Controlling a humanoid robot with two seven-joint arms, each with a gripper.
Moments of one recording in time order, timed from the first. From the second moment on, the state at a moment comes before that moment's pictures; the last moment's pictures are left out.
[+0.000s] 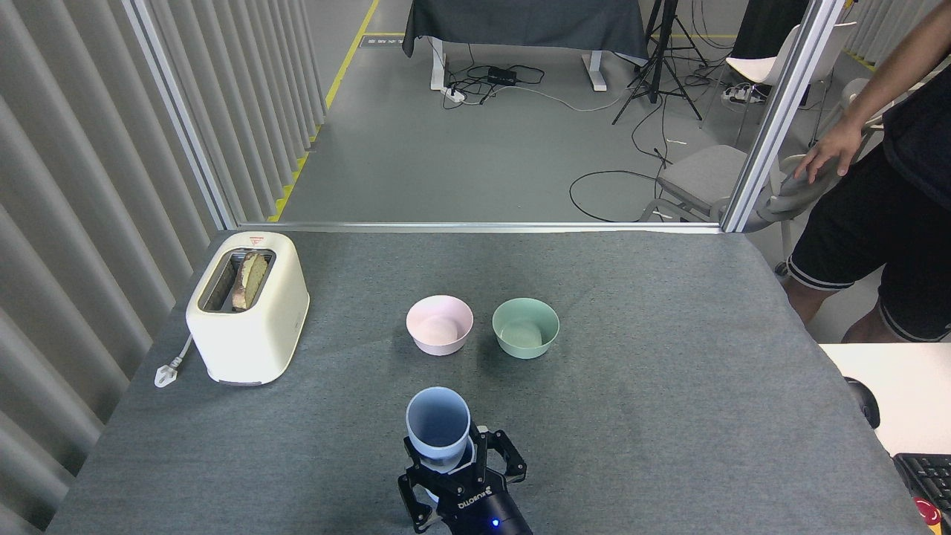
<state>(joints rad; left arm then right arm) 0.41 0.08 -0.23 -1.54 -1.41 0.17 0.45 -0.03 0.23 0.47 -1.39 1.66 0.00 -0.04</state>
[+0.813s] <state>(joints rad) 0.41 0.08 -0.23 -1.54 -1.41 0.17 0.45 0.04 0.13 0.12 -1.61 1.47 -0.05 -0.30</state>
